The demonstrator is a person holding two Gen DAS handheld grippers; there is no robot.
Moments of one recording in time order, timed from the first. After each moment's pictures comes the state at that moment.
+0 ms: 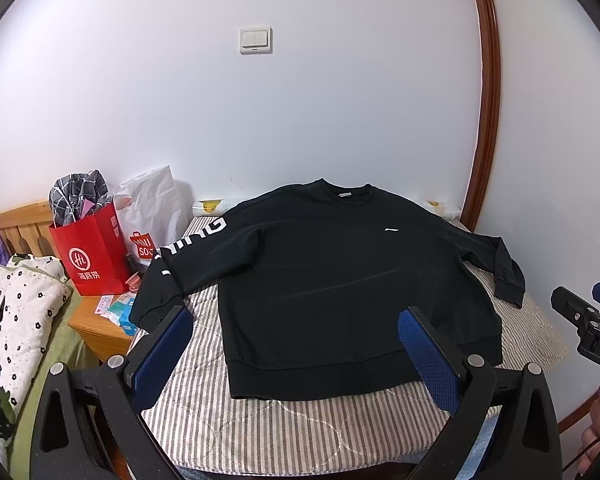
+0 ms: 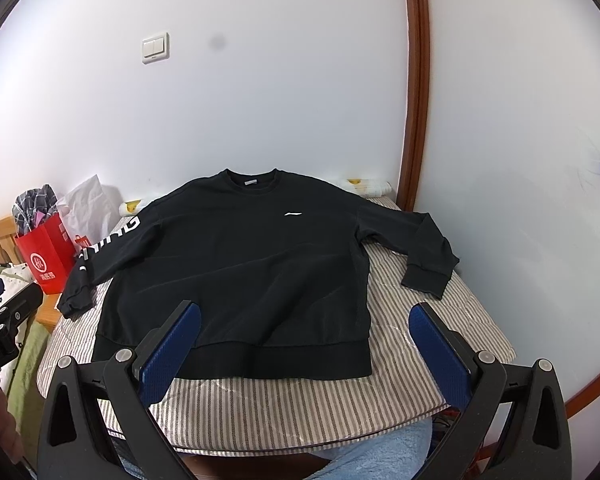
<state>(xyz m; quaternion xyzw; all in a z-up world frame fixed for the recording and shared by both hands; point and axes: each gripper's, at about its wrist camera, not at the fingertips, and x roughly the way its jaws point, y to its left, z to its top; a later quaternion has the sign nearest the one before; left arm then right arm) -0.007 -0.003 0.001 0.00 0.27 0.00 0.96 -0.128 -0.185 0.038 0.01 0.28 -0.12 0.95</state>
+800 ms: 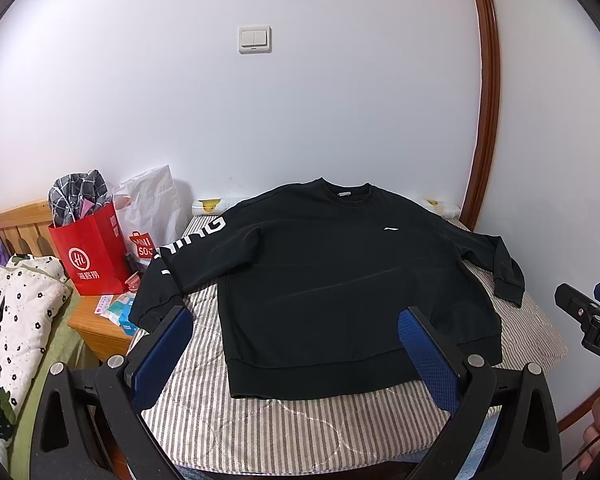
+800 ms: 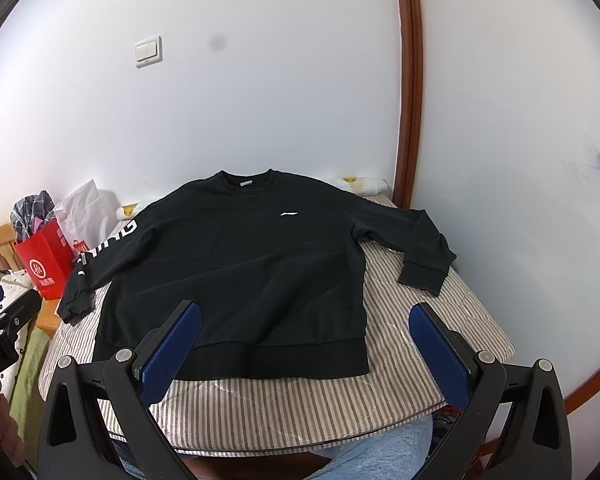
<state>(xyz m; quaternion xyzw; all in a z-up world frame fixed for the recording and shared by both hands) -0.008 -0.003 -0.002 0.00 0.27 0.00 0.96 -0.132 -0.192 0.040 0.02 0.28 -0.13 0.95</state>
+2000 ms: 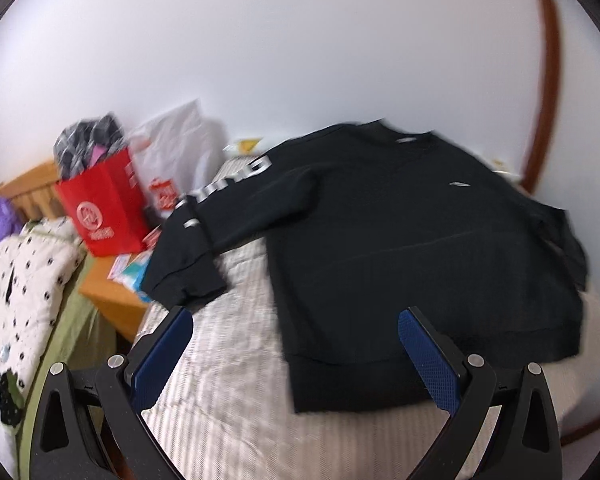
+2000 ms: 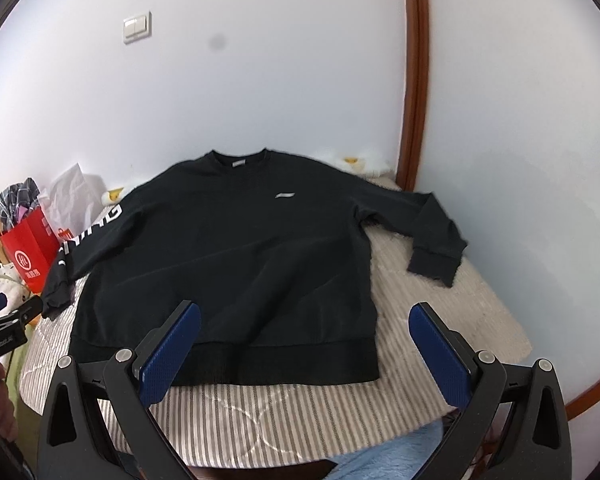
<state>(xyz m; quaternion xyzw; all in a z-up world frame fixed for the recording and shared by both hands) 0.086 0.066 -0.086 -0.01 0.36 0.07 0.93 -0.079 -0.194 -0.007 0.03 0.30 -0.13 0.94</state>
